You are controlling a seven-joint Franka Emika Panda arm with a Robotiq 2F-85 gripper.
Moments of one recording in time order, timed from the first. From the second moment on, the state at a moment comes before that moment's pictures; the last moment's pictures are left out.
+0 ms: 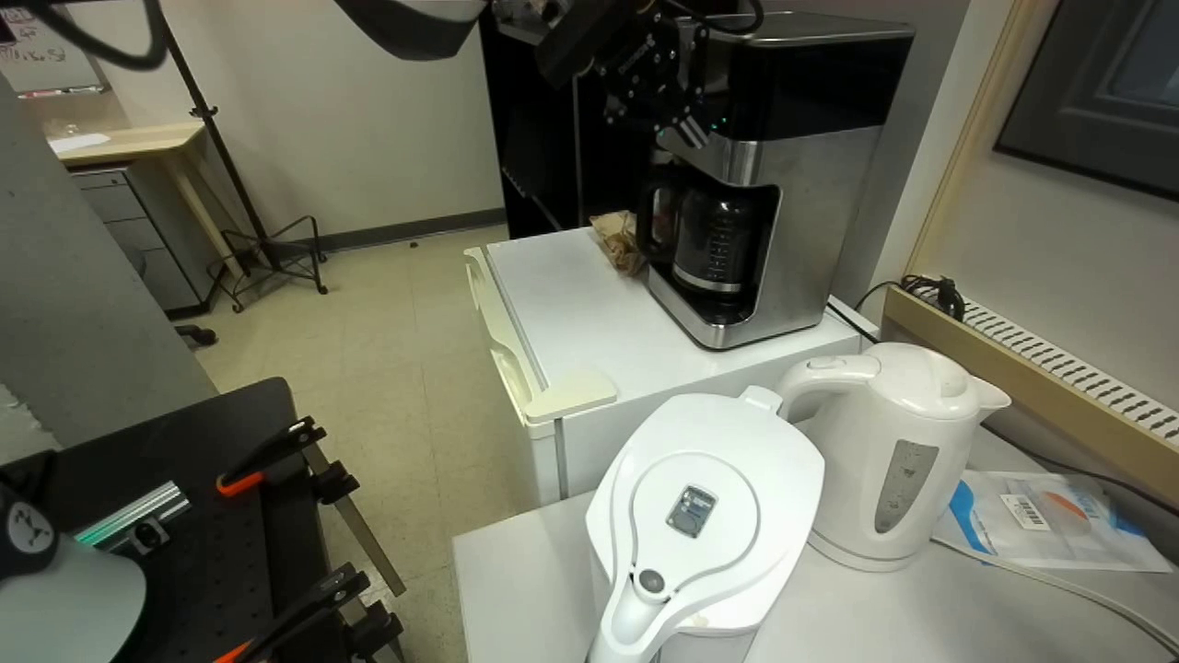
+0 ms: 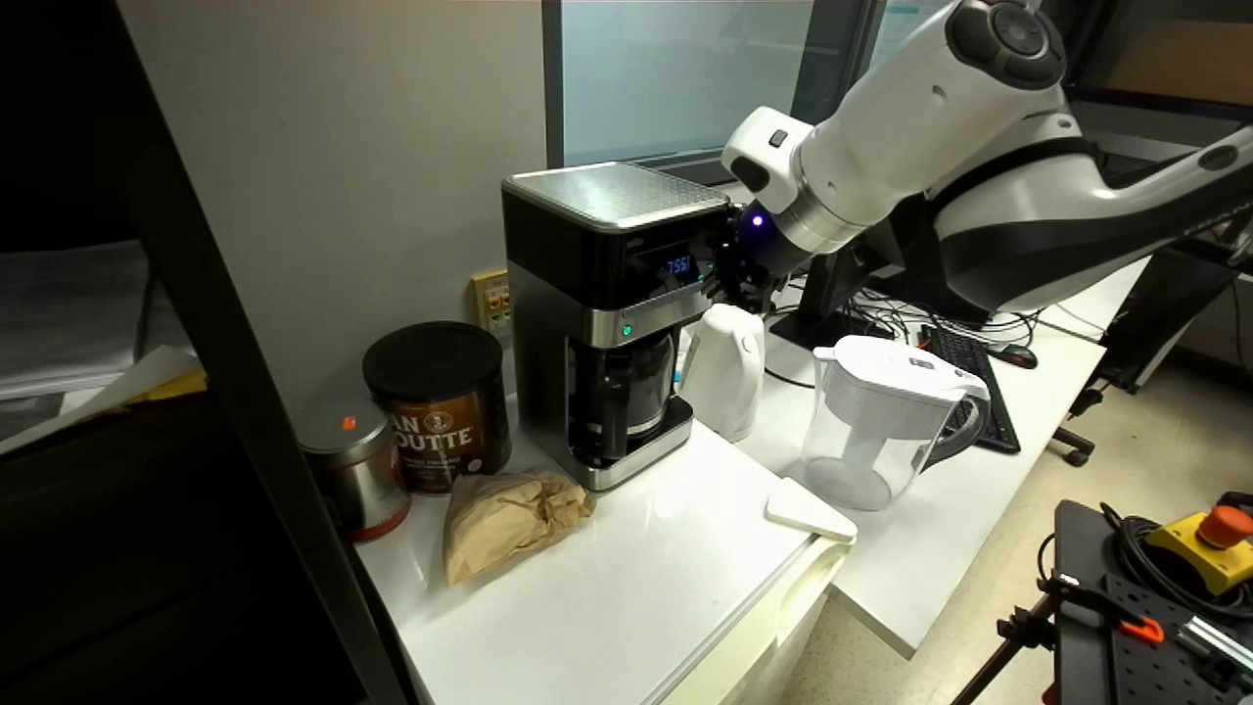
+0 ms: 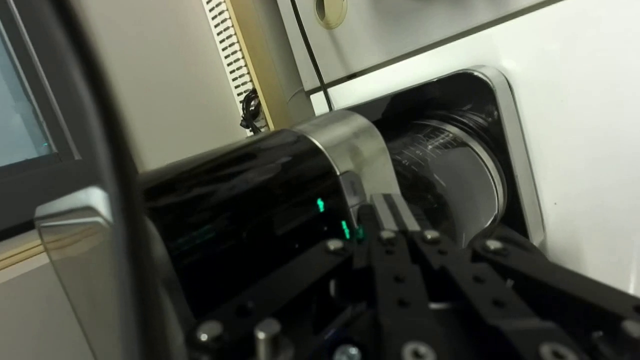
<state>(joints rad) 0.03 0.11 0.05 -2.16 -1.07 2.73 -0.02</state>
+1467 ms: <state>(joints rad) -0.01 -0.13 0.02 -2.45 -1.42 2.86 -0.01</state>
